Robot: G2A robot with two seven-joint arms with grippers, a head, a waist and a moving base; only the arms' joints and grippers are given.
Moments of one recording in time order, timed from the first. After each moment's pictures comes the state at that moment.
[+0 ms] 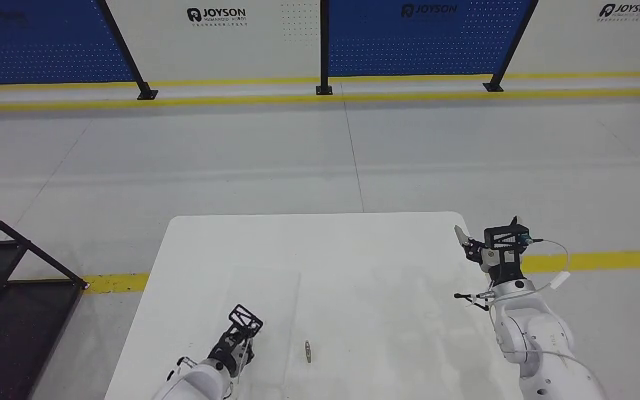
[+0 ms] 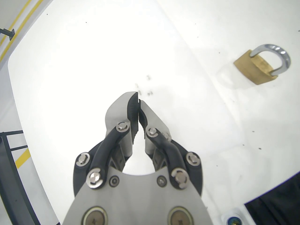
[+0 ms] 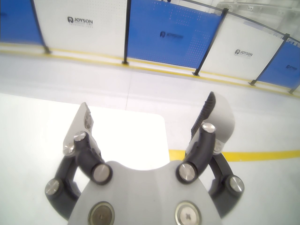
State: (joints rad) left arm 2.08 -1.15 -1.39 -2.00 1.62 -0.16 -0.53; right arm -1.73 -1.15 1.60 -1.80 -1.33 0.00 0.00
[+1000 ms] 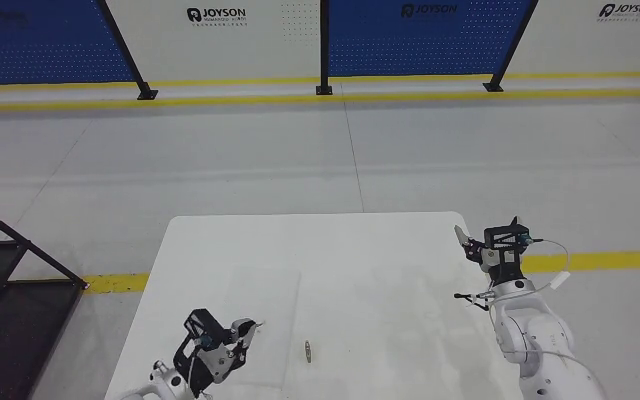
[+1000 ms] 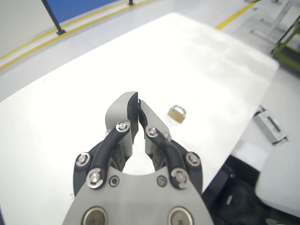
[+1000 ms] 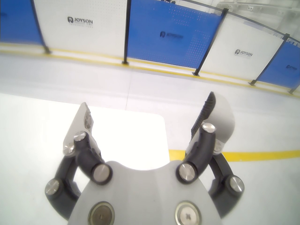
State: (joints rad) left arm 2.29 -1.12 -1.67 -2.09 1.26 -0.59 0.06; right arm -1.73 -1.15 1.60 -1.80 -1.33 0.00 0.00
